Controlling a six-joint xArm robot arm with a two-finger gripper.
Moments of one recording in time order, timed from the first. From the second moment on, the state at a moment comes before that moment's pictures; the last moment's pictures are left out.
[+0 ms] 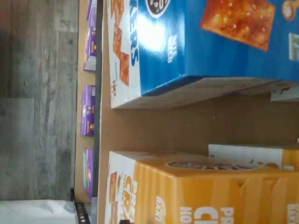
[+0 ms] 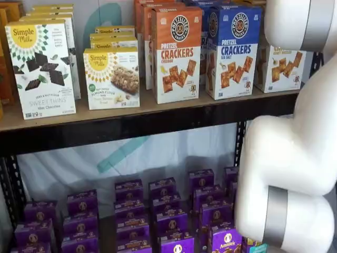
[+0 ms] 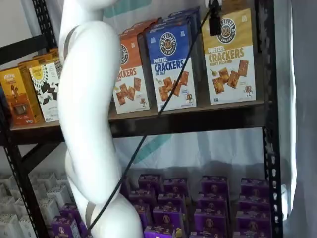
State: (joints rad) arm -0.63 -0.07 -1.86 0.23 1.69 -2.14
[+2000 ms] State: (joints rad) arm -0.66 -0.08 -1.85 0.22 1.74 -2.17
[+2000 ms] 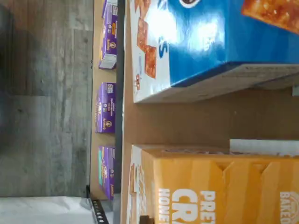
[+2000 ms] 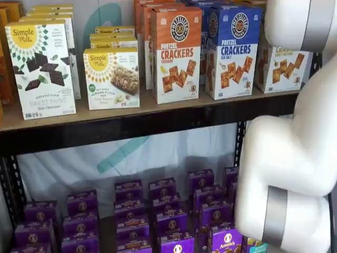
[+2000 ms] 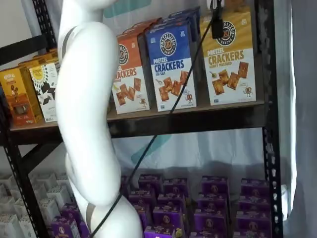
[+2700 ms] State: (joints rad) arm -0.72 -0.20 -1.77 0.26 1.80 -2.20
